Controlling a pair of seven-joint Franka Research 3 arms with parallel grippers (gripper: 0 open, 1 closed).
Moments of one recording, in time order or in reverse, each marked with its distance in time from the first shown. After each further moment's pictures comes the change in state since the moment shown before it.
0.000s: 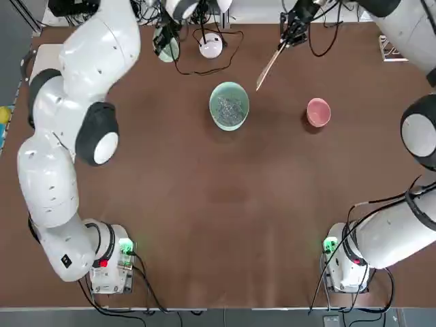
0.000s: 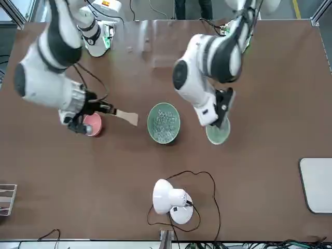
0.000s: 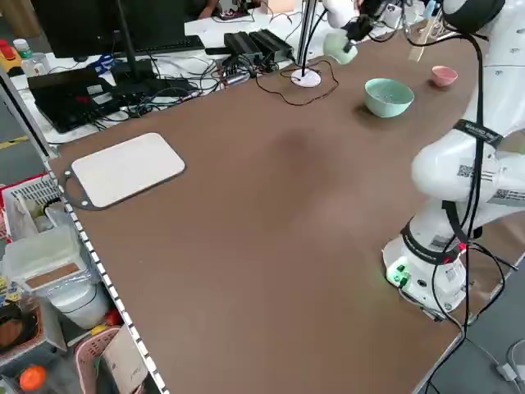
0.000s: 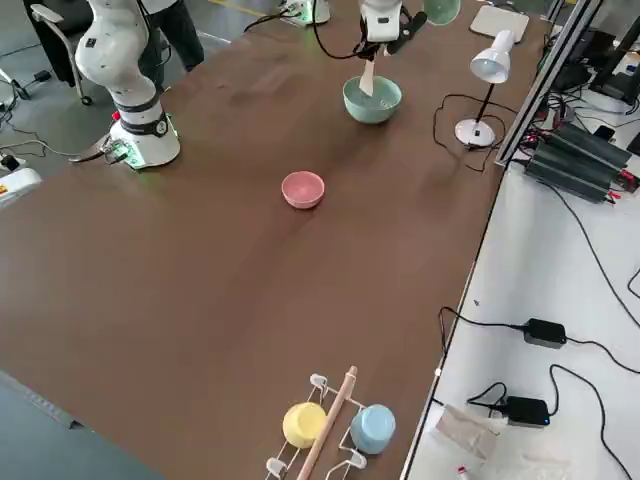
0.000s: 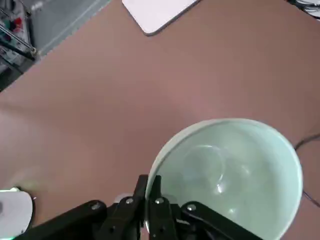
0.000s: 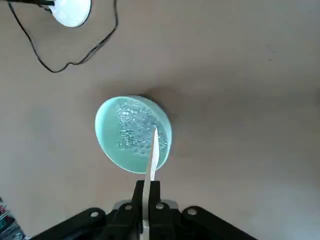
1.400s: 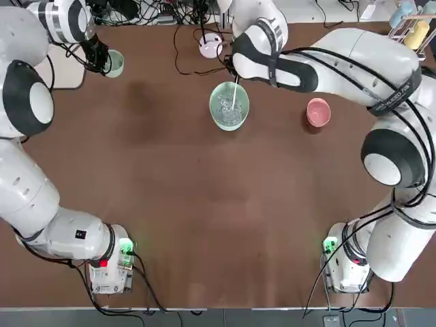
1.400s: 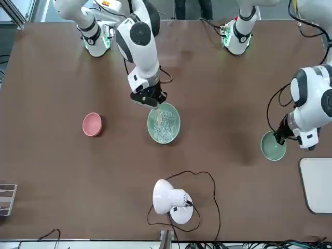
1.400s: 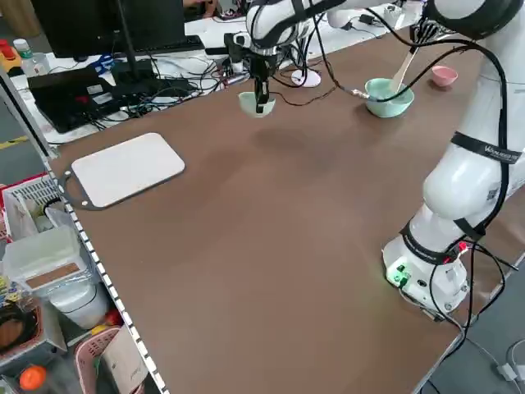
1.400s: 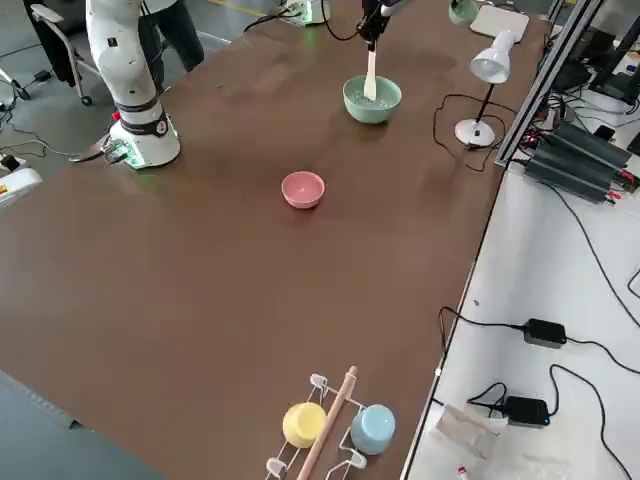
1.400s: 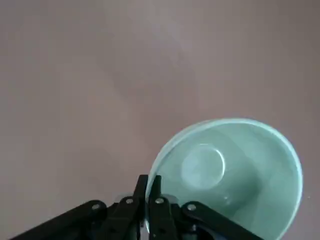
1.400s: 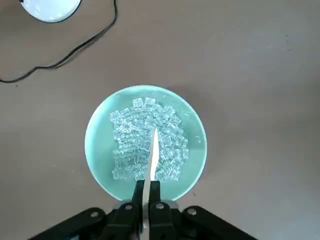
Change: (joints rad) left arm 0.636 -0.190 -0.007 -0.581 -0.406 0.699 0.590; right arm 0.401 0.185 -0.001 0.098 -0.473 0.195 0.609
